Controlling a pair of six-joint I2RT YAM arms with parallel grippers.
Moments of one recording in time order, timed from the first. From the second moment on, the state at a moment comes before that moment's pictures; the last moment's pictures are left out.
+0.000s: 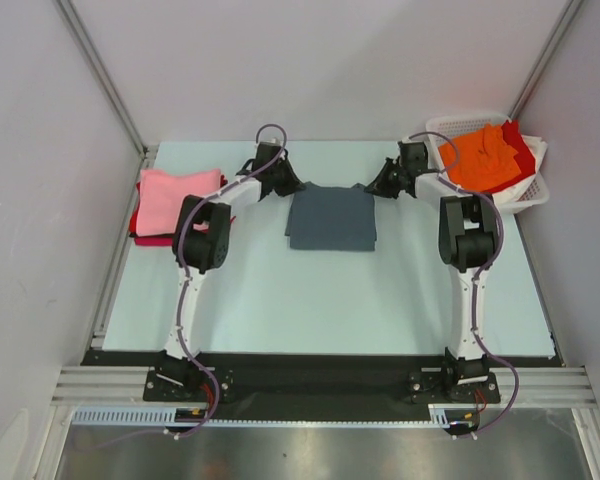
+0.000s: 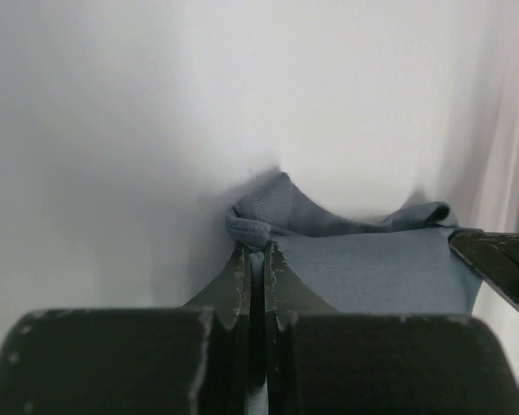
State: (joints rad) left arm -0.33 2.46 1.94 -0.15 0.21 -0.74; right arm 0.13 2.34 1.76 -0.18 -0.34 0.60
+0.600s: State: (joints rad) left arm -0.20 1.58 1.35 -0.17 0.16 -0.60; right arm 0.46 1.79 1.52 -0.12 -0.33 0.59
